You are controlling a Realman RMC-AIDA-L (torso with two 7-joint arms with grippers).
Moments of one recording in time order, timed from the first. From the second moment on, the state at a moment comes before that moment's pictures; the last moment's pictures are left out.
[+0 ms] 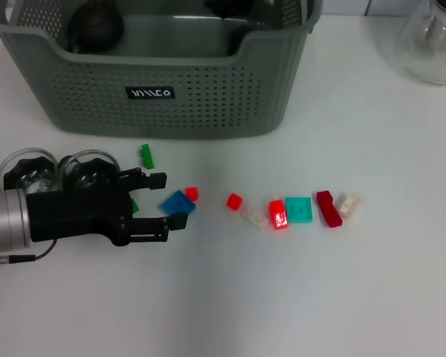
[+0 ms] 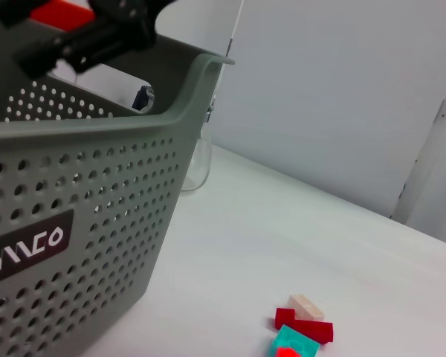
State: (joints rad) left arm -0.41 -2.12 0.56 0.58 2.14 1.63 -1.21; right arm 1.13 2.10 -1.34 -0.72 -2.43 -0.82 1.97
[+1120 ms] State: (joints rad) left arm -0.34 -2.05 0.26 0.91 2.20 1.81 -1.42; right arm 0.38 2.09 -1.23 -1.38 -1.74 -1.72 1.78
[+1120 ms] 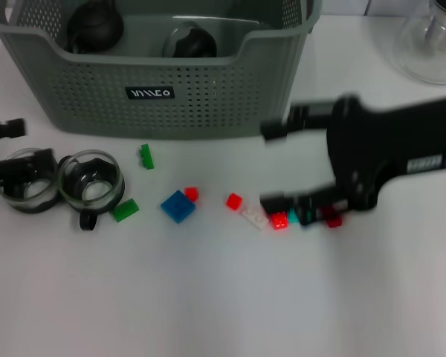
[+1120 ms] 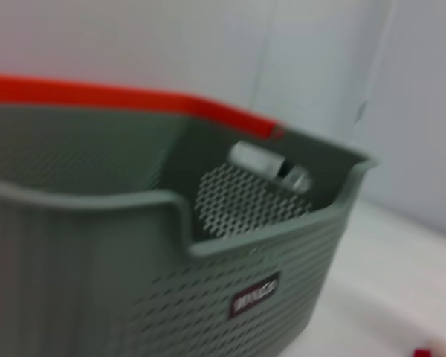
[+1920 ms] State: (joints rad) left arm -0.52 -2.12 0.45 1.31 2.80 1.63 -2.01; right arm 0.63 2.10 -1.24 -0.94 -2.02 -1.65 1.74
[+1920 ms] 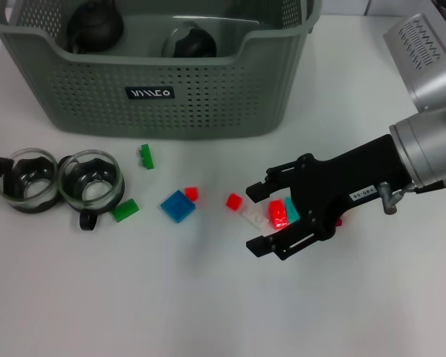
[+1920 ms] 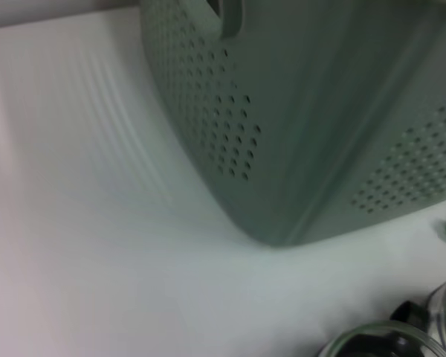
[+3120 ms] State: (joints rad) left arm -0.54 -2.09 0.84 1.15 2.86 1.45 -2.22; right arm 0.63 2.10 -1.23 -0.90 -2.02 -1.63 1.72
